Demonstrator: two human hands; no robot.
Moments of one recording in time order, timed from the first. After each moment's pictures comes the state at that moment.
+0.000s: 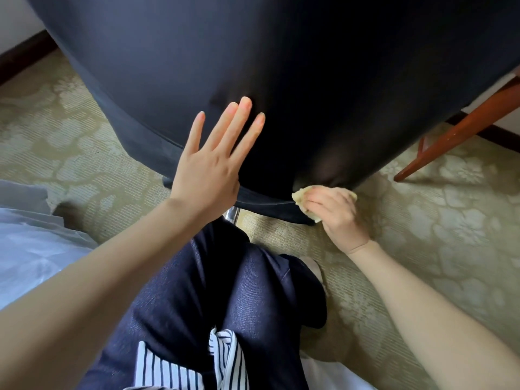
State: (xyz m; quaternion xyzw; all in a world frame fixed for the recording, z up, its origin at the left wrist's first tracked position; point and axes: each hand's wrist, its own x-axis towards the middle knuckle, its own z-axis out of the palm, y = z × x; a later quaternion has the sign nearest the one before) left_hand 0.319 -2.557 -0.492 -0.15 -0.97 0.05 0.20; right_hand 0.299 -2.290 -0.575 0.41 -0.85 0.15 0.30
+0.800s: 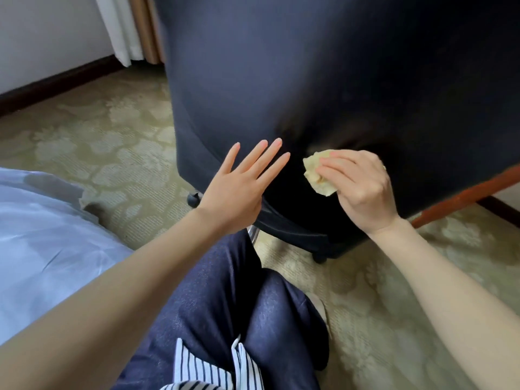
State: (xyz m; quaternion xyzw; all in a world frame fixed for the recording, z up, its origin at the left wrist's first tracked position) left_hand 0.347 -2.612 -0.464 -0.14 -0.98 0.01 0.13; right_hand 0.275 -2.387 -0.433 0.49 -0.77 0.07 0.41
